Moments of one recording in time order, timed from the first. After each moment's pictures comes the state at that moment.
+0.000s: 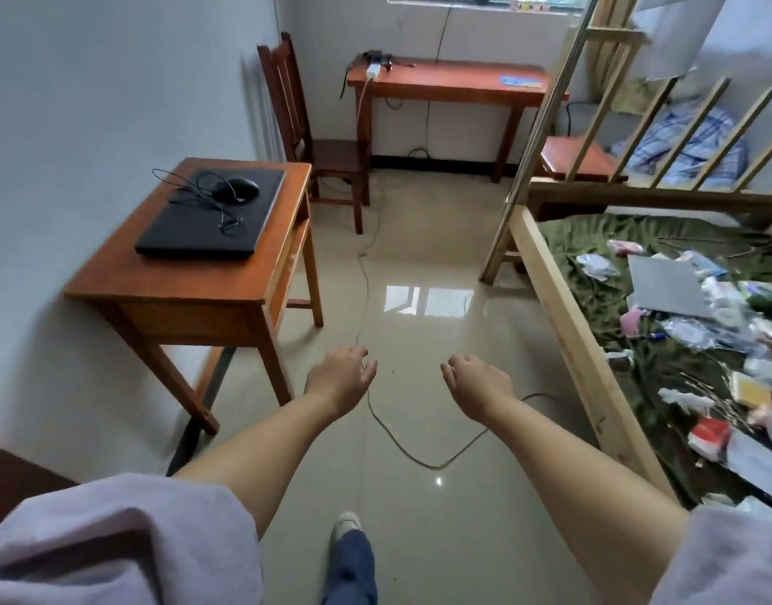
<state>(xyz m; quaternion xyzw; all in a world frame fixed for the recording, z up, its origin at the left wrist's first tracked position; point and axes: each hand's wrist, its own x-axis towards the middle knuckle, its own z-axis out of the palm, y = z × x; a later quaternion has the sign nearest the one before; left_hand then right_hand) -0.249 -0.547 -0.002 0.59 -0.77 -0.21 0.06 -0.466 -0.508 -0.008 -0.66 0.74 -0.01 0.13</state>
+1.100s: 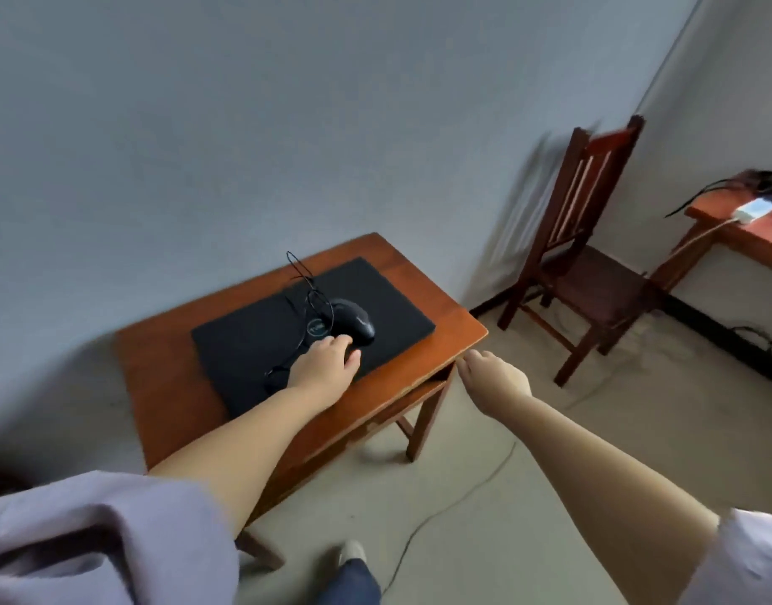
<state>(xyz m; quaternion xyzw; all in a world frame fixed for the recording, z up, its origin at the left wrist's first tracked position) -0.165 -1.047 0.027 0.88 -0.43 -0.13 0.17 -0.358 -1.217 0.031 -0.94 0.34 0.09 0.02</state>
